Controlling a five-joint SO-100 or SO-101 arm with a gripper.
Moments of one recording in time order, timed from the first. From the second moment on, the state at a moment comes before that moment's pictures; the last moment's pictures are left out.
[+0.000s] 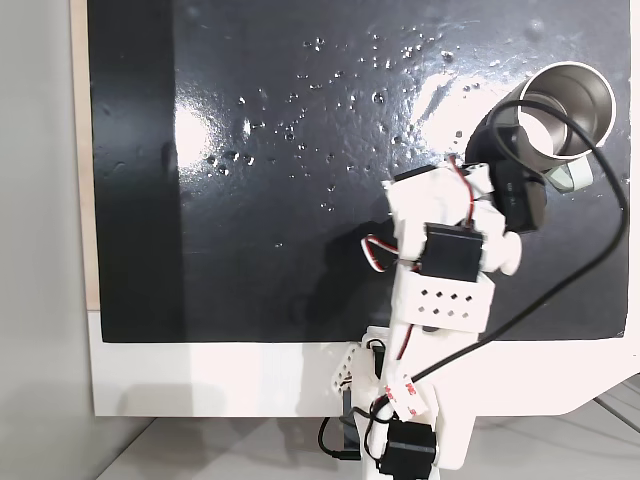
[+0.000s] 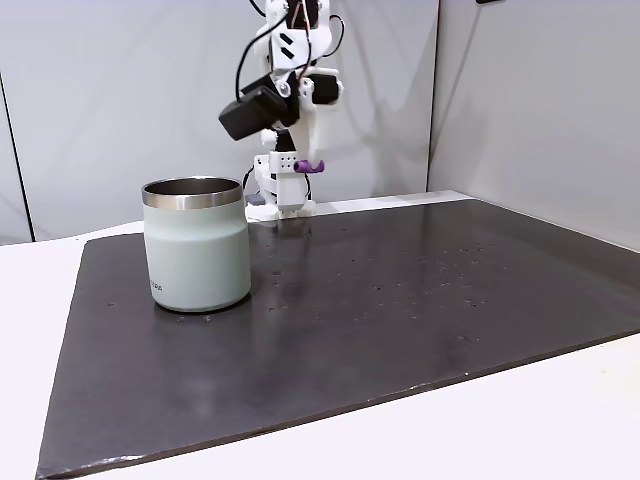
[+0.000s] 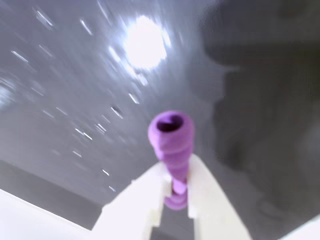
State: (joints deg) arm 8.6 115.2 98.6 85.0 -26.8
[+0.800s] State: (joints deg) arm 29.4 87.7 58.8 77.3 -35.7
